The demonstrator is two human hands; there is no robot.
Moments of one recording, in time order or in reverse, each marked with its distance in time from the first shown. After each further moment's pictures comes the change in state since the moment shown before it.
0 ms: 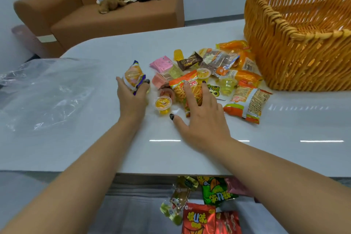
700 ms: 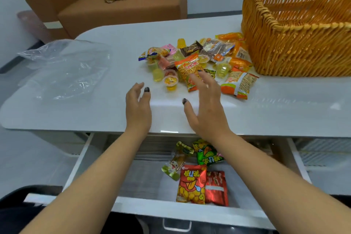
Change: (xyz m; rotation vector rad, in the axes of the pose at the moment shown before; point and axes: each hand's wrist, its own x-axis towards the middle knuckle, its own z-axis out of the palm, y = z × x) left_hand -0.114 0.003 -0.036 0.019 0.010 0.042; right_hand -0.064 -0.009 -0.015 0.360 0.382 -0.225
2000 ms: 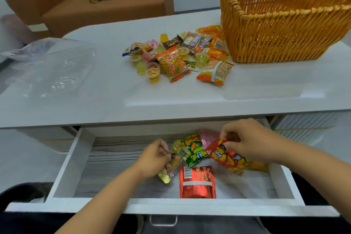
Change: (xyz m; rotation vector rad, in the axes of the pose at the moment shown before) left_hand -0.119 -0.066 0.003 0.357 -0.728 -0.283; right_hand -0.063 0.008 -0.155 -0.157 -0.897 0.370
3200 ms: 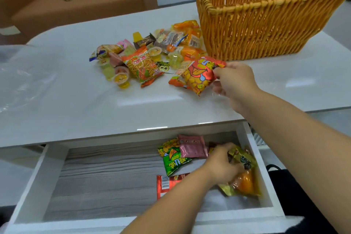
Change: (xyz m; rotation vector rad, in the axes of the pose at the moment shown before) left_hand 0.032 0.128 0.177 -0.040 -0.371 0.117; right_hand 0.084 0.030 -0.068 1.111 0.690 0.399
